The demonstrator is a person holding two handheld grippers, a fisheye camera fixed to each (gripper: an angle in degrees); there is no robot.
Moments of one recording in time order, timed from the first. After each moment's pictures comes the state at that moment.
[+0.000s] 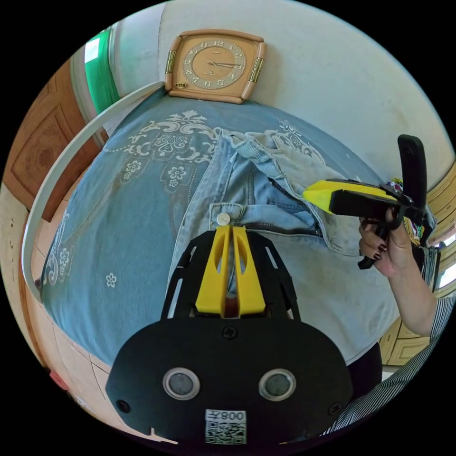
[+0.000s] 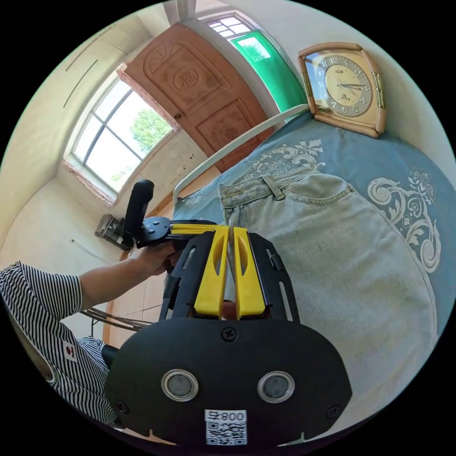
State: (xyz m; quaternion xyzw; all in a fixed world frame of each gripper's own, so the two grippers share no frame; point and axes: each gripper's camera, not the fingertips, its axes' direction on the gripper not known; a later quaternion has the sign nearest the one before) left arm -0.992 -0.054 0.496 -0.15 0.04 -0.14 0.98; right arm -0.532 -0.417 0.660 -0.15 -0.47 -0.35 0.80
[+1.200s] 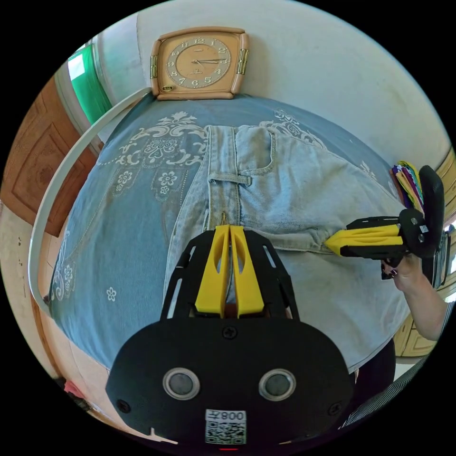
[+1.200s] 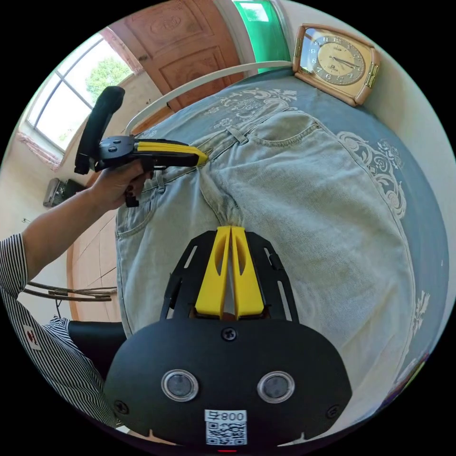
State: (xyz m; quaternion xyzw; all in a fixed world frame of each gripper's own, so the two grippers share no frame) left arm -0.955 -0.137 0.530 -0.13 0.02 -0.12 0.98; right arm -0.452 -0.408 0.669 -0.19 -0.30 -0.39 0.85
